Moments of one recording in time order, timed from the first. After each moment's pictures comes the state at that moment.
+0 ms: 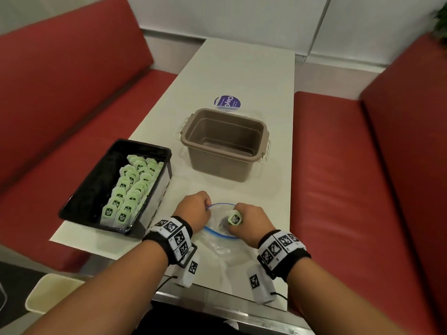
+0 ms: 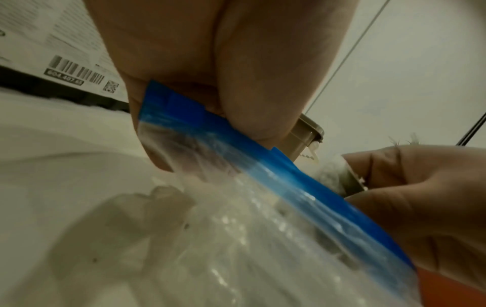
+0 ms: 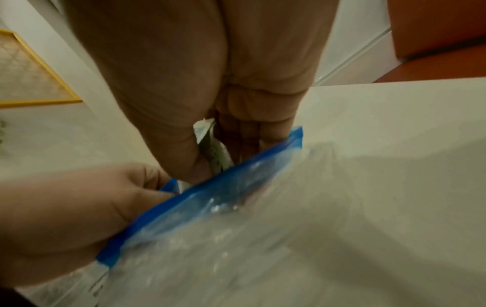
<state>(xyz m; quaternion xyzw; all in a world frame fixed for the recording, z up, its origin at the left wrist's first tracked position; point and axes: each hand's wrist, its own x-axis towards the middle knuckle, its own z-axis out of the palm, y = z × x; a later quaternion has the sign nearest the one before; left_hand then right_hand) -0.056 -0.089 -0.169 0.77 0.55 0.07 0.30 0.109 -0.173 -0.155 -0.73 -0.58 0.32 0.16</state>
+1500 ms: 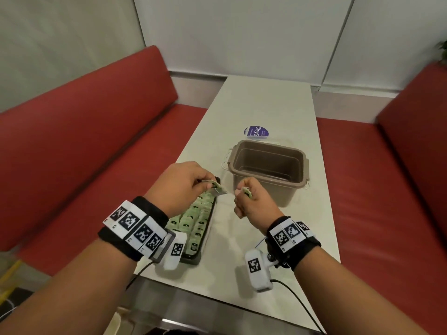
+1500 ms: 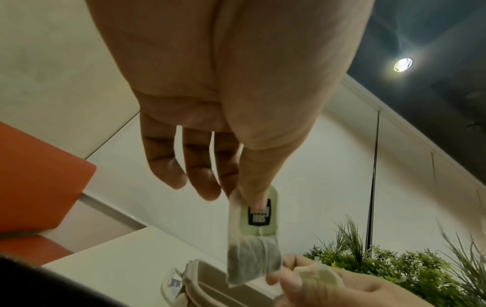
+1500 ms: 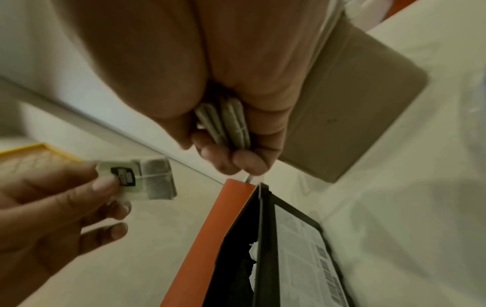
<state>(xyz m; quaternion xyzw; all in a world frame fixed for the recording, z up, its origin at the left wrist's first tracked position) -0.197 -0.029 0.007 0.89 0.40 0.18 0.16 0.000 -0.095 -0.074 -0.58 -0.47 0.46 0.48</state>
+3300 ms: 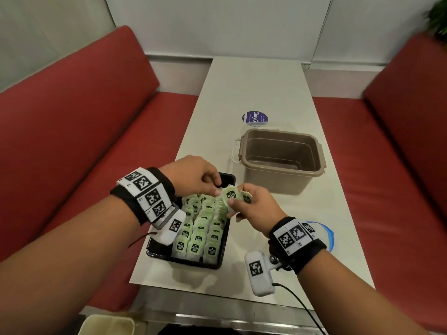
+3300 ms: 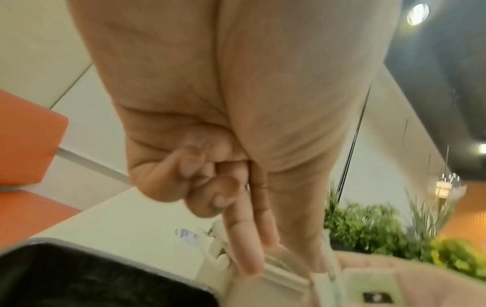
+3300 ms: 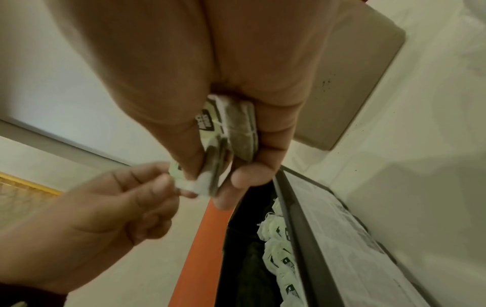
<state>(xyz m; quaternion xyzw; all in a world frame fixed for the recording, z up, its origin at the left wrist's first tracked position) -0.216 0.067 -0.010 0.89 0.34 -0.08 0.28 -0.059 -0.070 -0.083 -0.62 -0.43 0.47 0.46</state>
